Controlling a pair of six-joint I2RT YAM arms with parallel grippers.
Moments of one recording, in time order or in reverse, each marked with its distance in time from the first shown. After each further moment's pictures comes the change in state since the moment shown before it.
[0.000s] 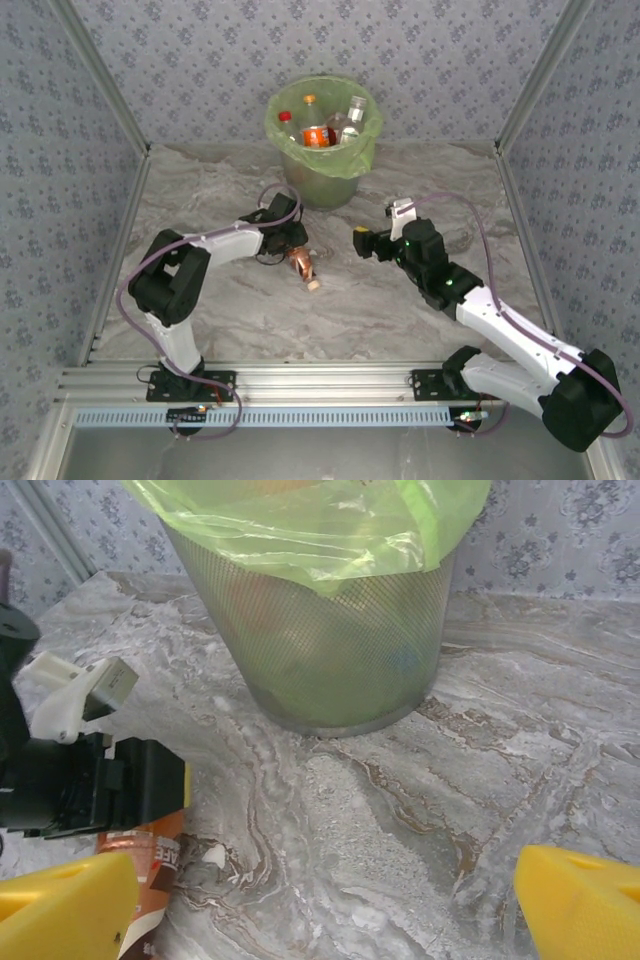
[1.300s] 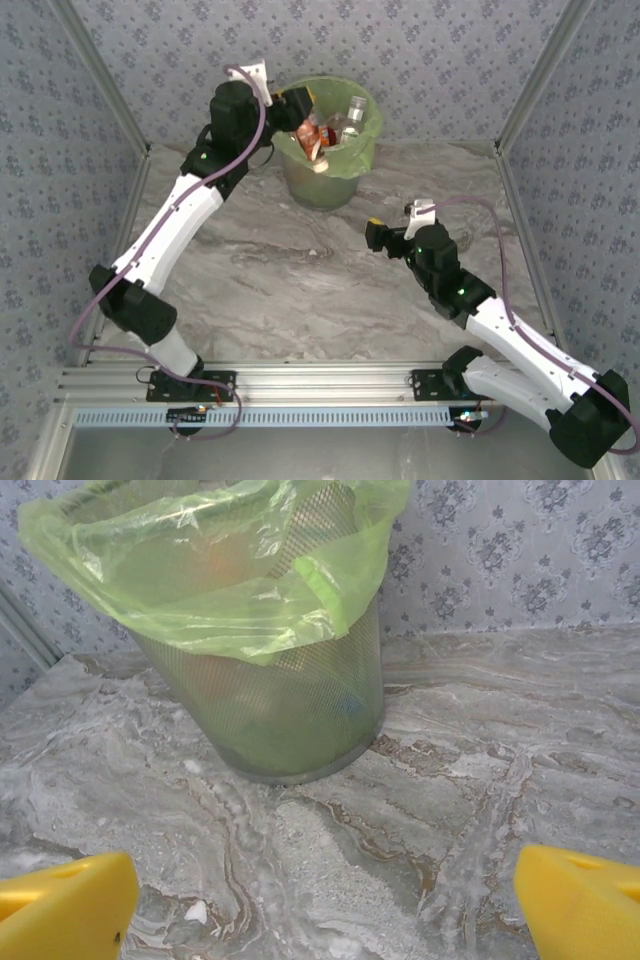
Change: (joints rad) left arm 0.080 -0.130 0.763 0.050 0.118 0.355; right arm -0.013 -0.108 -0.017 -0.005 0.122 0.080
